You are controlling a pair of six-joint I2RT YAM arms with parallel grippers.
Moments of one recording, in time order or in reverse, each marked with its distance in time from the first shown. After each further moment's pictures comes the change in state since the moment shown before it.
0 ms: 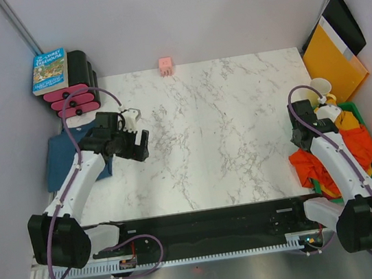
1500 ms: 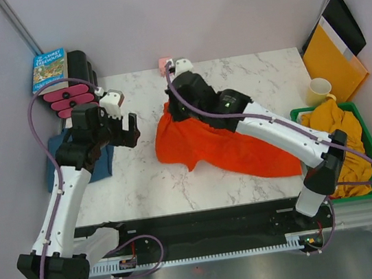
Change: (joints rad) left arm 0.006 -0.171 0.177 -0.014 -0.035 -0.041; right arm 0.882 0.598 1.022 0.230 -0.276 -0.292
